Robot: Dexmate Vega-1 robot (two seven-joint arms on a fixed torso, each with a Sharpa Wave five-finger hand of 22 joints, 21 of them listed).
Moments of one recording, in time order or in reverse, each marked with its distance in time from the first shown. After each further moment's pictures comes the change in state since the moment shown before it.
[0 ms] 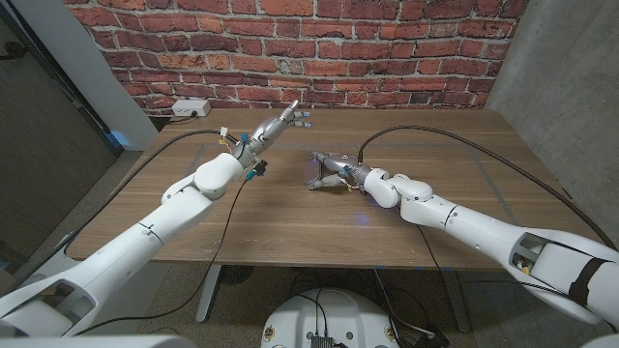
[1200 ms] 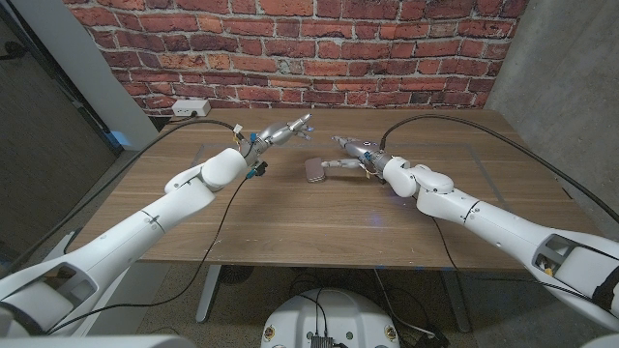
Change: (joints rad) left arm -0.076 0.026 0.080 0.006 0.209 0.113 0.010; left_hand 0.018 -0.002 -0.029 0.001 0.000 0.104 0.022 0.012 0.002 0.096 0.006 0.025 0.000 0.101 0.001 0.009 0.000 0.049 0.044 0.005 0.001; right arm -0.047 -0.101 0.116 -0.110 0.059 -0.077 0.005; right_hand -0.295 -0.046 -0.137 0.115 0.016 0.000 -0.044 0.020 0.001 0.000 -0.036 -0.005 -0.029 0.011 0.000 0.008 0.003 -0.011 0.000 0.005 0.002
